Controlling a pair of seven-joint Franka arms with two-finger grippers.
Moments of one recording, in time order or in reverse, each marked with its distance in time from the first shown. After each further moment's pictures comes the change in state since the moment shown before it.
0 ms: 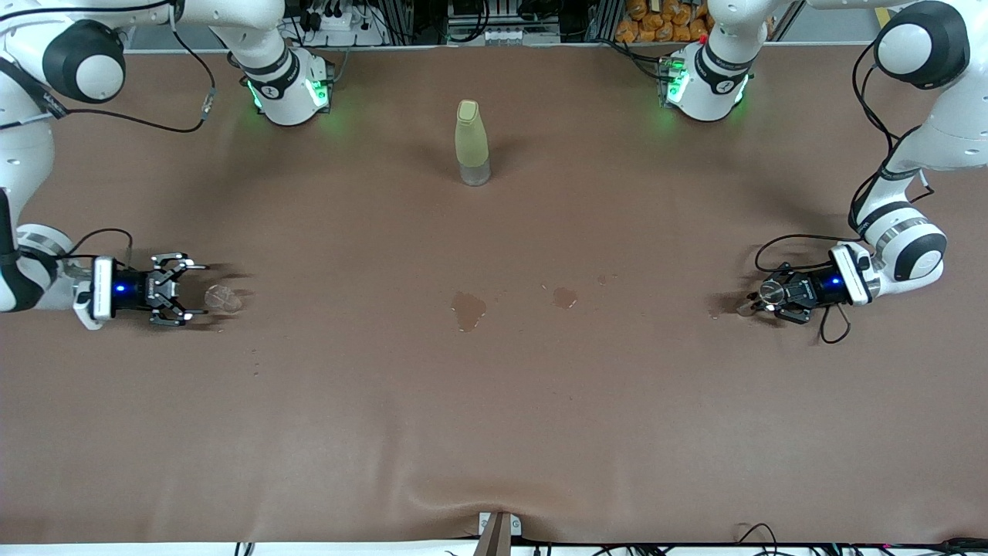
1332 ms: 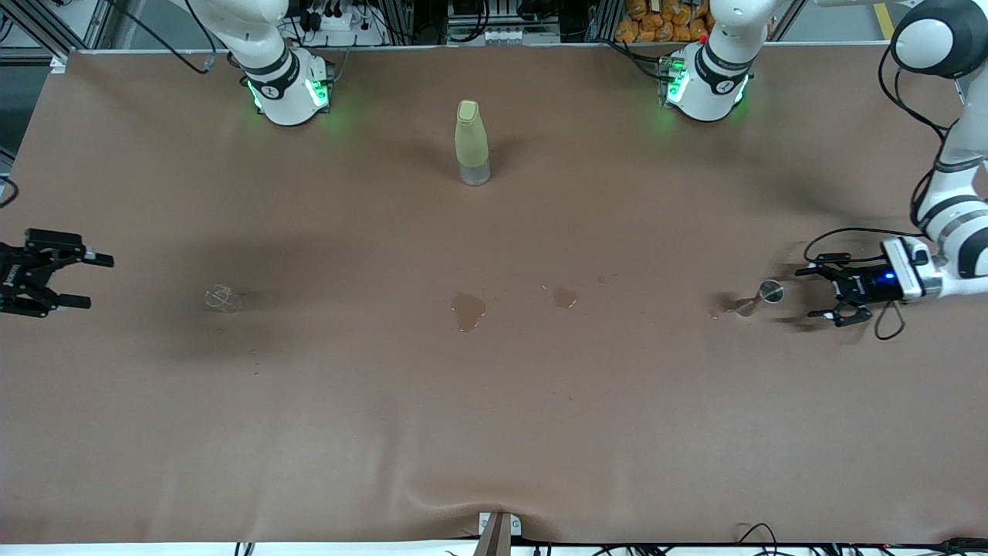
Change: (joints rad) left arm 0.099 -0.018 0.001 0.226 0.287 -0.066 -0.045; right arm 0.269 -0.536 0.009 0.121 -0.508 0.228 1.293
